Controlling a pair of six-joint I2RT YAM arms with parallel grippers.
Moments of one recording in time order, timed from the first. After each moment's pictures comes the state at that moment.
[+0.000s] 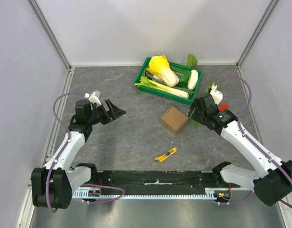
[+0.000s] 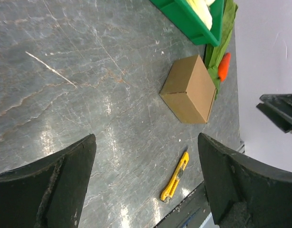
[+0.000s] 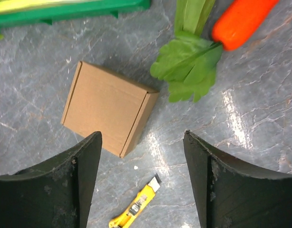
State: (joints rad) left arm -0.05 1.02 0.59 -0.08 0.59 -0.63; right arm 0.49 1.11 0.94 -0.69 0.34 0.86
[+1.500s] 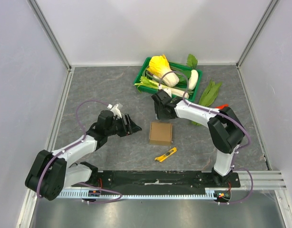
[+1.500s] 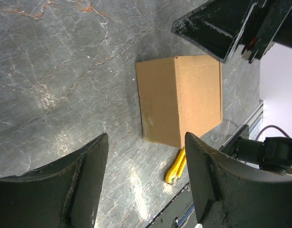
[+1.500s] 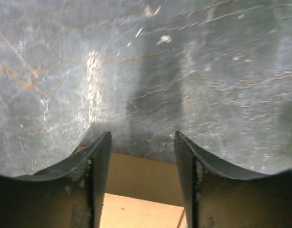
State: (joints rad) left arm -0.44 1.17 0.43 0.15 0.41 -0.73; right arm 0.72 1.86 1.28 -0.52 0.26 0.56
